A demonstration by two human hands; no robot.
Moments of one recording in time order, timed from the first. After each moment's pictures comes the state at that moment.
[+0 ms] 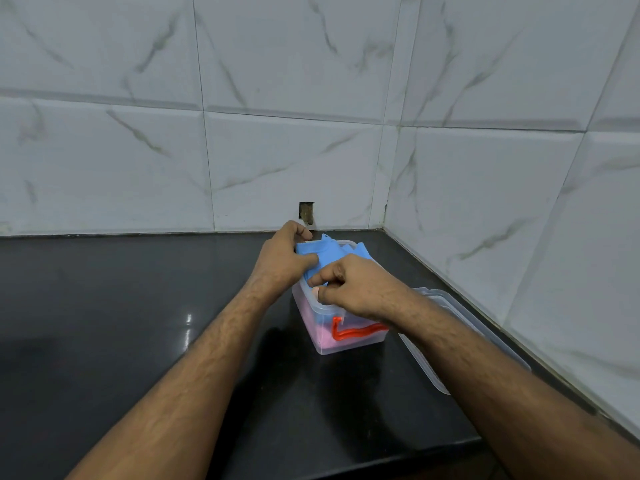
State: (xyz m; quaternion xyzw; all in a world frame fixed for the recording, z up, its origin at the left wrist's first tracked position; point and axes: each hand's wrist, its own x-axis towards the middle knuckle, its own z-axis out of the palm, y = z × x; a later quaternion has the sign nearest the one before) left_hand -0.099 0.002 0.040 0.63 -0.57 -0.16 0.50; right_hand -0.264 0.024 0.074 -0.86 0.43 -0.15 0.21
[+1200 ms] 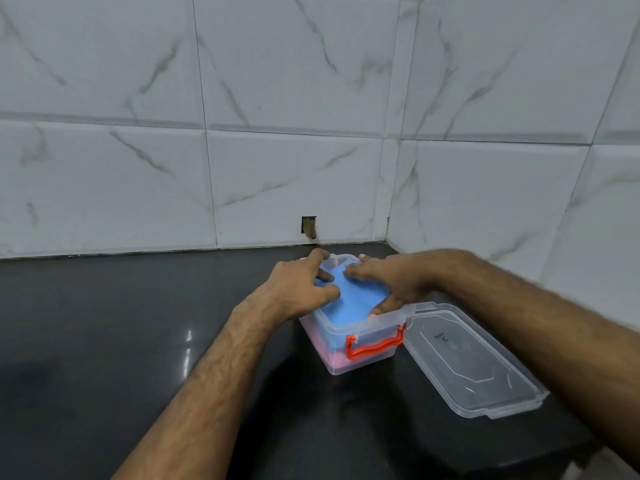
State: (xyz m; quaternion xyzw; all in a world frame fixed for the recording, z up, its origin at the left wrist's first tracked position) left_hand -0.102 0.018 0.059 0.65 -0.71 -0.11 0.25; right_hand -0.297 -0.046 0.111 -0.90 0.39 0.18 -0.03
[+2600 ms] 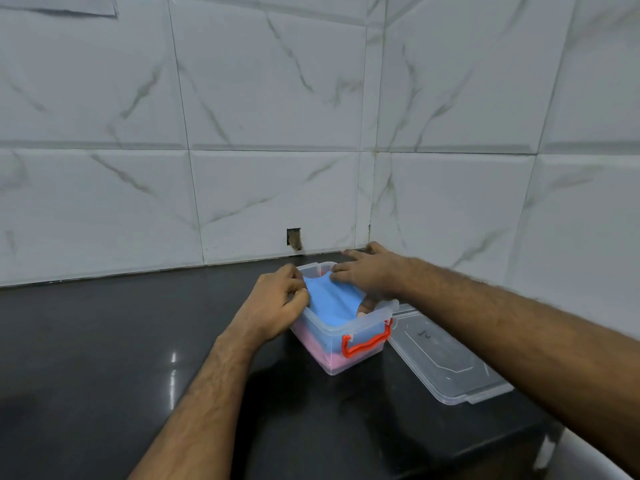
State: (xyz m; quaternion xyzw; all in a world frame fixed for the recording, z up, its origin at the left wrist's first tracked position) left_hand -0.079 0.019 0.031 0.55 -0.75 -0.02 0.37; right_hand -0.281 -0.062 0.097 -0.88 0.36 0.19 -0.26
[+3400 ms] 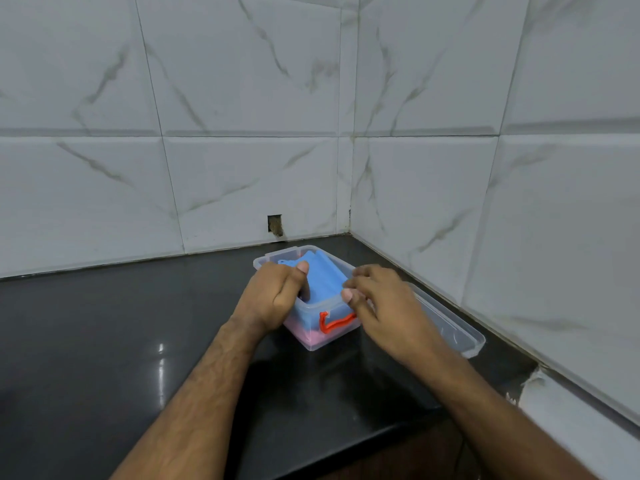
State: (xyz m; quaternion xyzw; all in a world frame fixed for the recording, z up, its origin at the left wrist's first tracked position) left_hand -0.110 0.029 0.021 0.46 -0.77 -0.04 0.44; right_hand -0.337 0.047 0.020 -0.82 0.46 -0.34 -0.01
